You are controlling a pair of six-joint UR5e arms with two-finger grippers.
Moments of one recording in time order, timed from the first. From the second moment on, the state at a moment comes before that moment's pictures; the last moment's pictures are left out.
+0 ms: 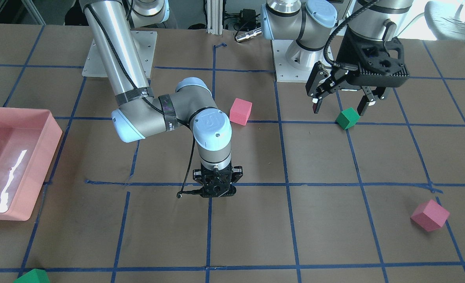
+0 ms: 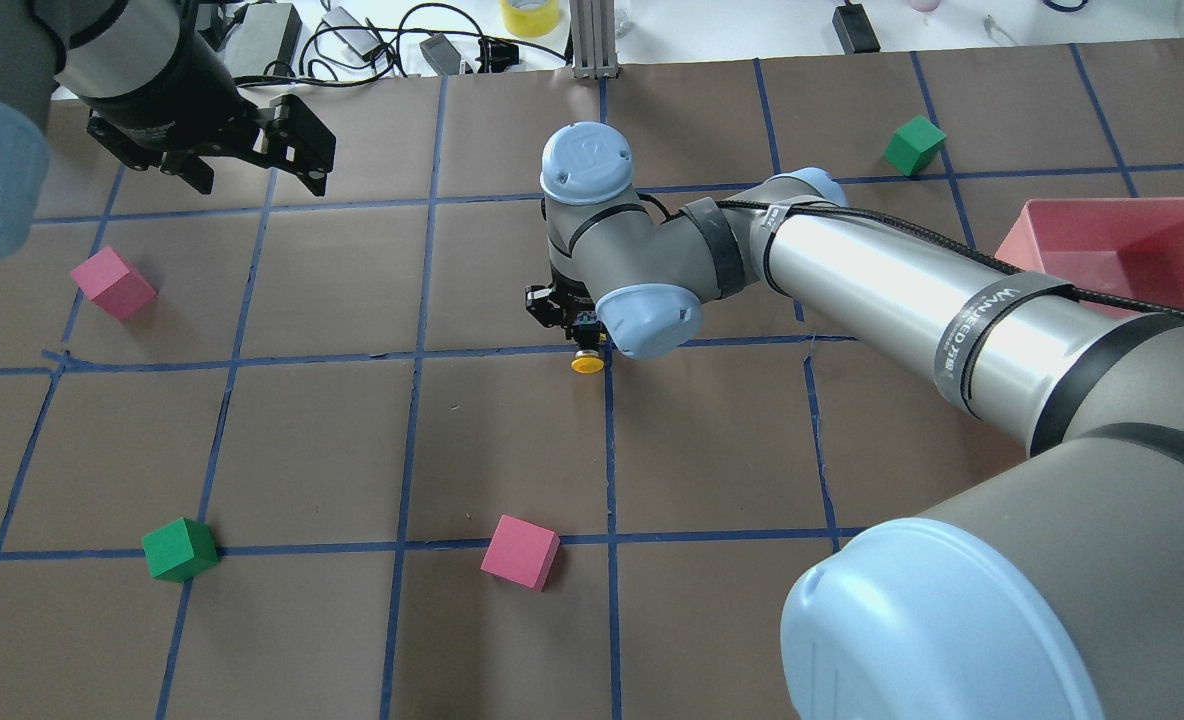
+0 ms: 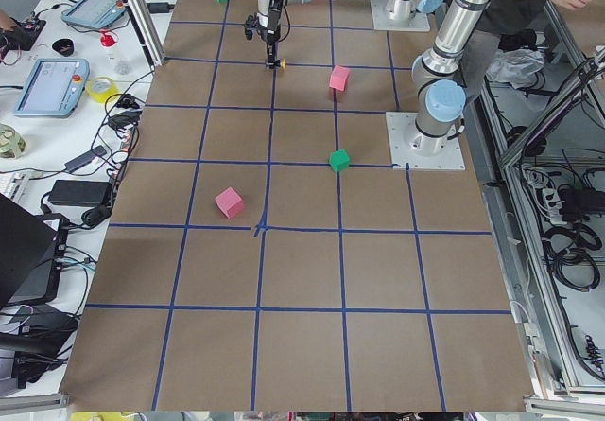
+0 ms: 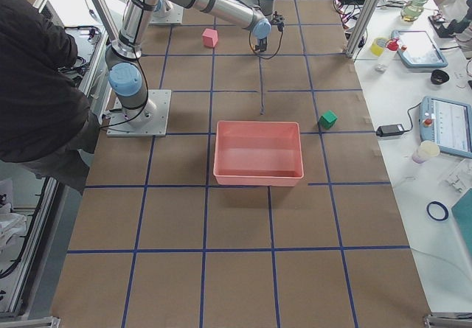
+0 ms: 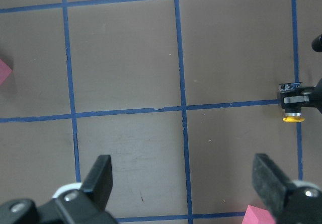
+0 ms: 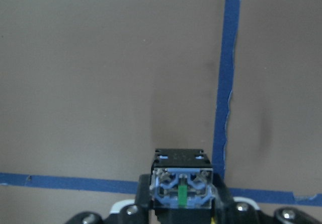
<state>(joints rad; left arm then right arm) -1.55 -1.54 -1.60 -1.37 1.59 0.08 1.97 -0.97 1.59 -2.24 -1.52 0.35</state>
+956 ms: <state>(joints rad) -1.55 -1.54 -1.60 -1.37 1.59 0.08 1.96 -1.09 1.60 -2.17 -1.53 0.22</state>
